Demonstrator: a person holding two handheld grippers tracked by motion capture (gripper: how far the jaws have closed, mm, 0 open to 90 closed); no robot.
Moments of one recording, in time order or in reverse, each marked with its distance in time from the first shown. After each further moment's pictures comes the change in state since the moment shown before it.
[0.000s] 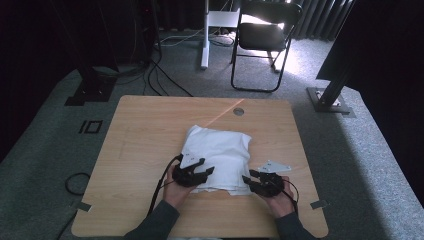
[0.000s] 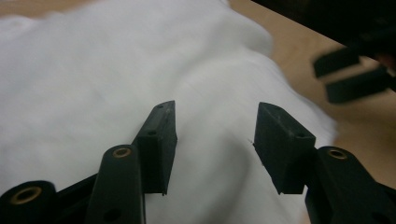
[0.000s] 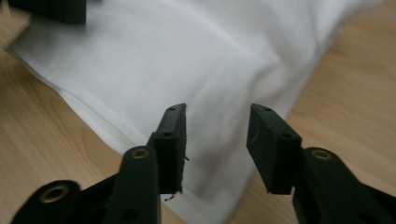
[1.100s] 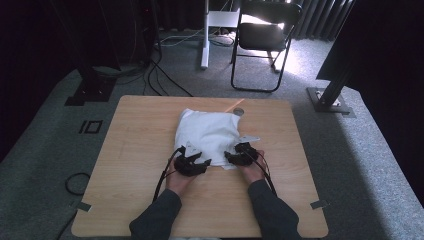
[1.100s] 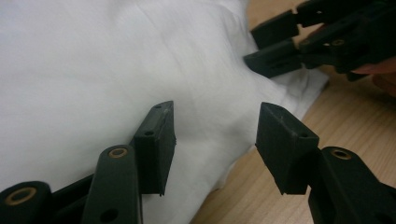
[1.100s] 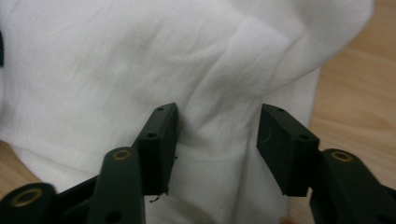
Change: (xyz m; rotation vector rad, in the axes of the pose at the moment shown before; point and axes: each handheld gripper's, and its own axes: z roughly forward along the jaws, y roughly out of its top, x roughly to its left) left arm 0.046 0.010 0.035 0.034 0.146 -0.014; right arm -0.035 0.051 0.119 0.077 -0.098 0.062
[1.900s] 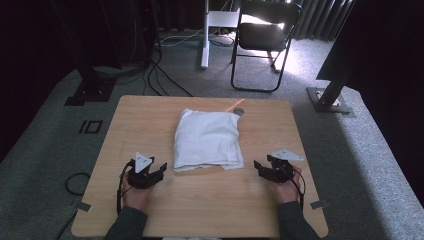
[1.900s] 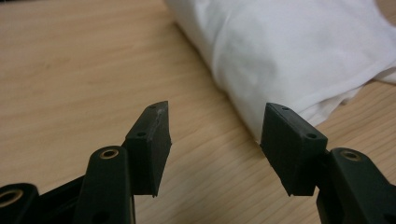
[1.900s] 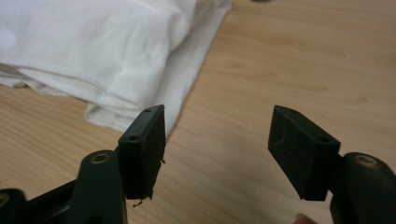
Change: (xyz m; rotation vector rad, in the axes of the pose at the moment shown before) left arm 0.062 -0.067 -0.102 -0.066 0.292 -0.106; right arm -0.035 -0.057 -0.107 -0.134 -0.085 0.095
